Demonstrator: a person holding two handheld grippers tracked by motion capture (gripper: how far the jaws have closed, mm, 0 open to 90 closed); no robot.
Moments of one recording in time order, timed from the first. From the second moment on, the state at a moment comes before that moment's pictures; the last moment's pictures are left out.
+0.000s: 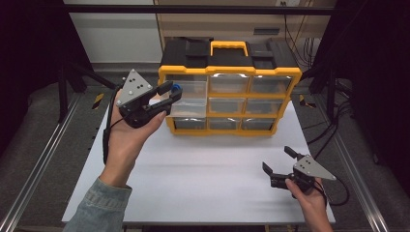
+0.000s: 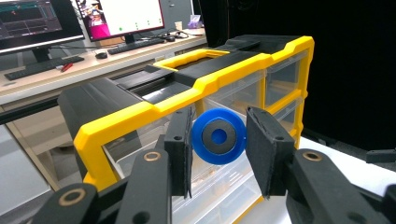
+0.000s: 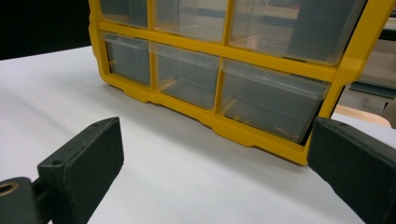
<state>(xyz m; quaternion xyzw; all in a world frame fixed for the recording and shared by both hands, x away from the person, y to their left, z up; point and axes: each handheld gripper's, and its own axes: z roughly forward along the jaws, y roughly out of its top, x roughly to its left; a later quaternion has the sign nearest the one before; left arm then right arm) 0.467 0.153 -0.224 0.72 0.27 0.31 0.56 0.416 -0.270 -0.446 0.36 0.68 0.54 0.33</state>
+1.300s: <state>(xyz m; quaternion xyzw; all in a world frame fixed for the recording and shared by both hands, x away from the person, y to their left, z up) 0.484 0.139 -0.225 0.73 0.28 0.32 0.54 0.416 -0.270 -0.446 0.36 0.68 0.55 0.33</state>
